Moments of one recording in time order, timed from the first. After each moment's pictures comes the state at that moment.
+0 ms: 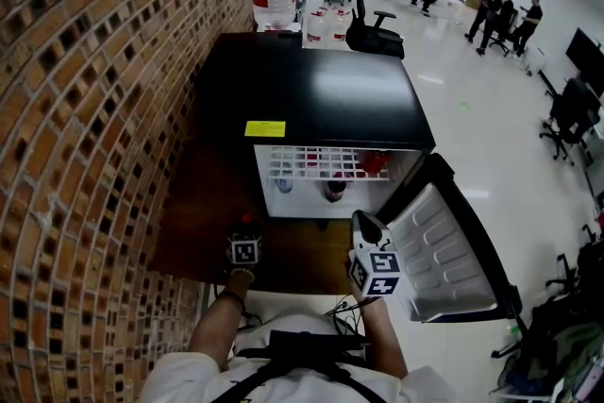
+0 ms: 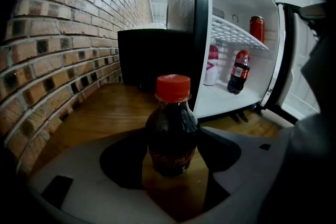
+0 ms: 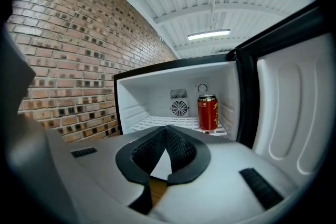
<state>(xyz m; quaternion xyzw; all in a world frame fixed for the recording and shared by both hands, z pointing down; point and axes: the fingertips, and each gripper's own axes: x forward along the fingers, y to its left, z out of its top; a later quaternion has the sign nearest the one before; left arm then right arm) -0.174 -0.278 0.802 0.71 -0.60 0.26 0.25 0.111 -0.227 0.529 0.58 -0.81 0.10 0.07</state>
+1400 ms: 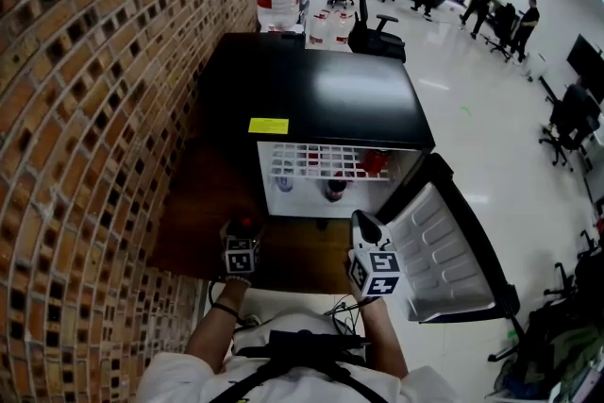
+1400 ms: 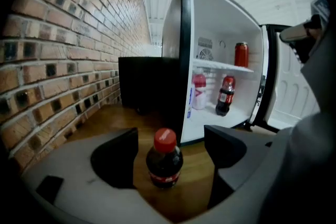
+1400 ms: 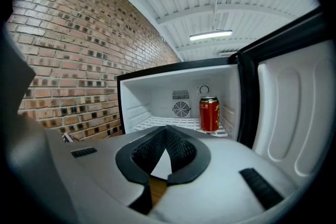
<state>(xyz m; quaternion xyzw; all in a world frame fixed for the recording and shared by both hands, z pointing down) -0.163 -0.263 0.727 0.76 -0.60 0.17 0.18 0.108 -0.220 0.525 0.57 -0.81 0.09 0.07</state>
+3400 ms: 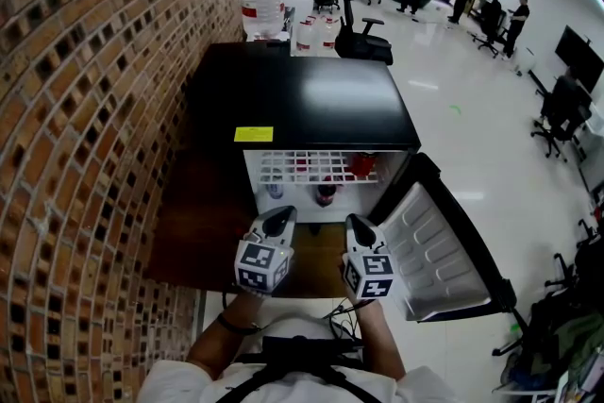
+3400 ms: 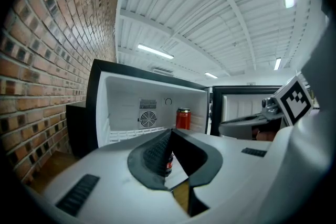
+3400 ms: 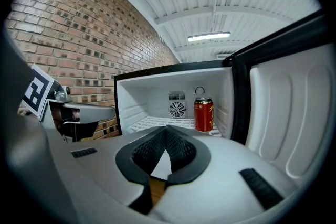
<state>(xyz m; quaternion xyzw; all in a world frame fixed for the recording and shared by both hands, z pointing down) -0.012 -0.235 0.512 0.89 -0.45 0.04 0.07 0.118 -0.218 0.528 0.59 -0.80 0.09 0.07</state>
